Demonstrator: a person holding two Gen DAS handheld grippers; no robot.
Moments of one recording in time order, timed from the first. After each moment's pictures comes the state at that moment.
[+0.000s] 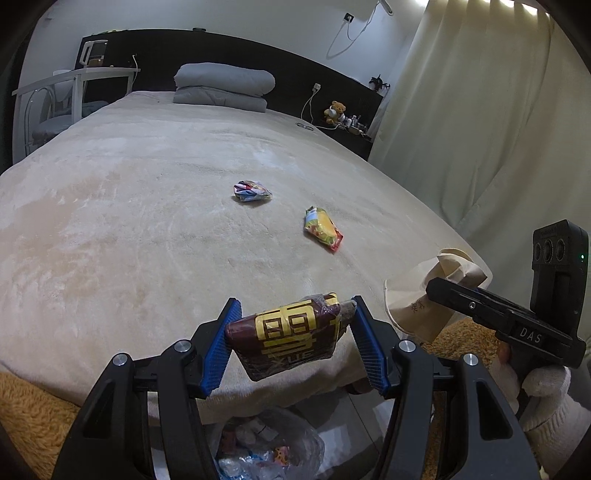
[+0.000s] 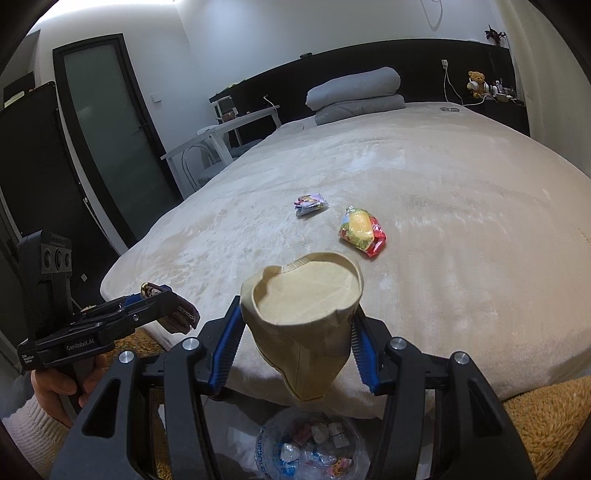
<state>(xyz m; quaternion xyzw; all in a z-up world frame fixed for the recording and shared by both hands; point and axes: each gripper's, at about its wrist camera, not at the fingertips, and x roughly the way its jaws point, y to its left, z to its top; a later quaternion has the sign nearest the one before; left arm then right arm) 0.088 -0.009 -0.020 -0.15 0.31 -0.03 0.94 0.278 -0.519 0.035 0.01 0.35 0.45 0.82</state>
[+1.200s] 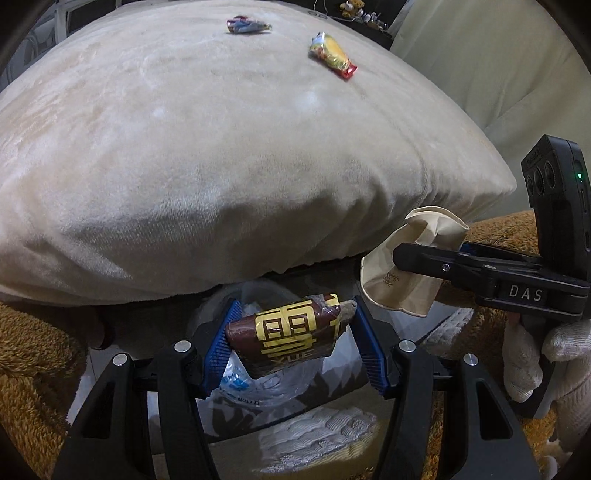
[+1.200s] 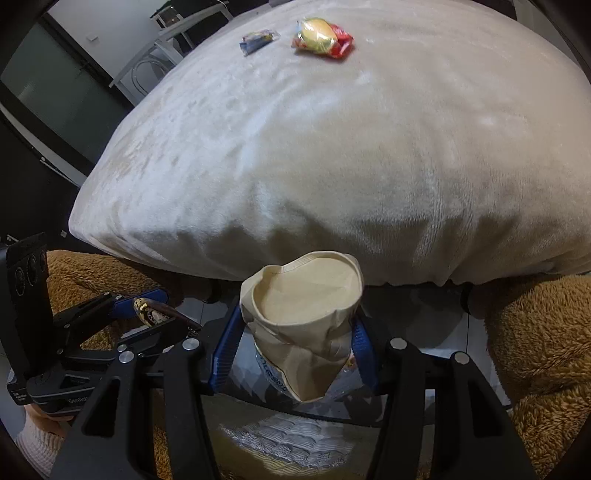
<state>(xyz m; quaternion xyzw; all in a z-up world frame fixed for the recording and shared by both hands) 0.082 -0.049 -0.125 -0.15 0.52 -0.04 0.84 0.270 -0.507 -0.080 -0.04 0.57 0.38 0.73</state>
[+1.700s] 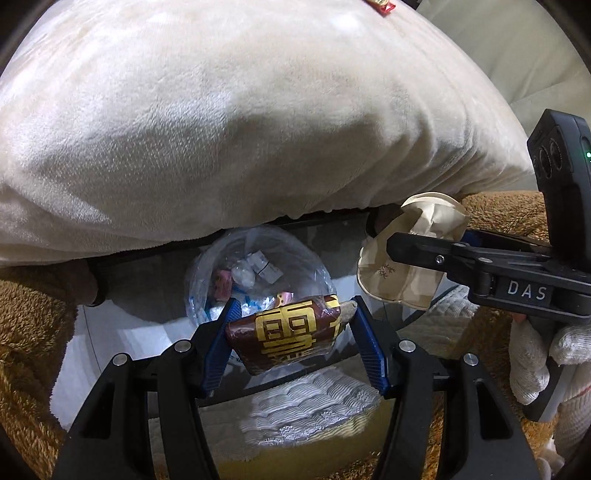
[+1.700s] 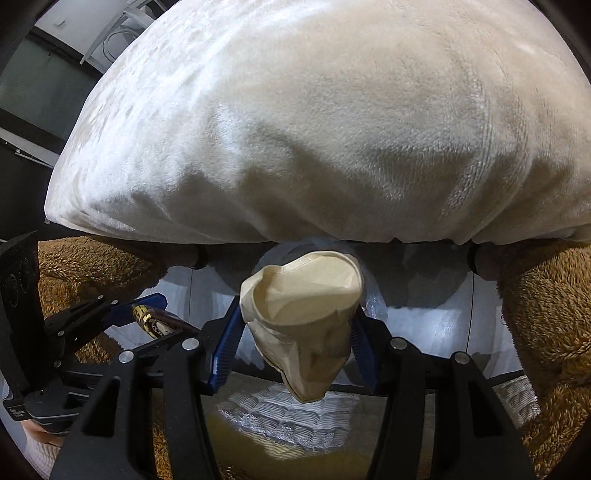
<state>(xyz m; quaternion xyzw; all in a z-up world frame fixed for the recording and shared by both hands) 0.089 -0.049 -0.166 -0.17 0.61 -0.03 0.78 0.272 -0.484 -0.123 -0.07 0.65 0.35 0.68</state>
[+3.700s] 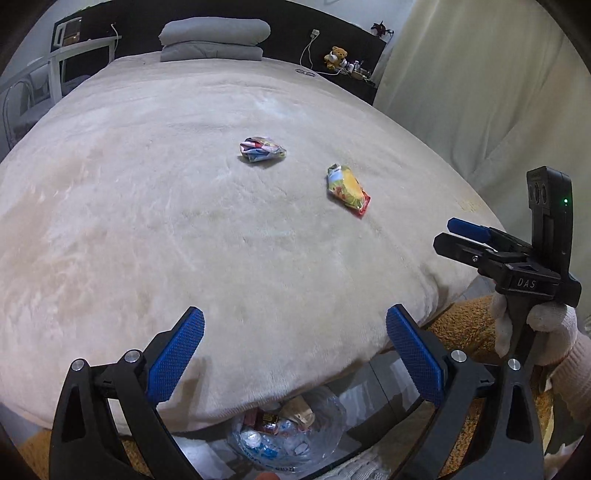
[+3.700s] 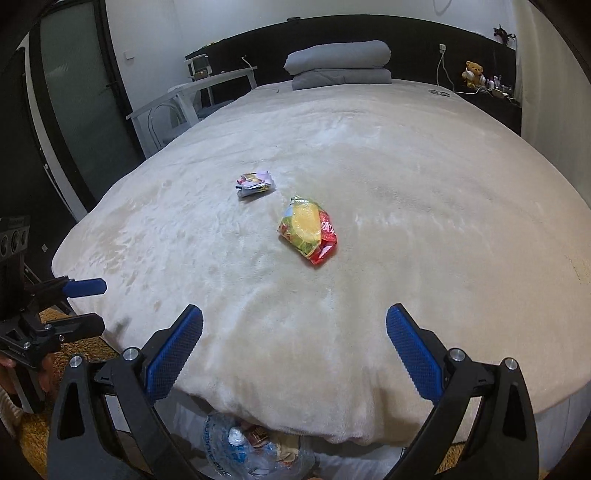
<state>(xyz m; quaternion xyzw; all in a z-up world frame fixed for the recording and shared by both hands) 0.146 0.021 -0.031 -0.12 0.42 -0.05 0.90 0.362 -0.486 0.016 -0.08 0.39 0.40 0.82</state>
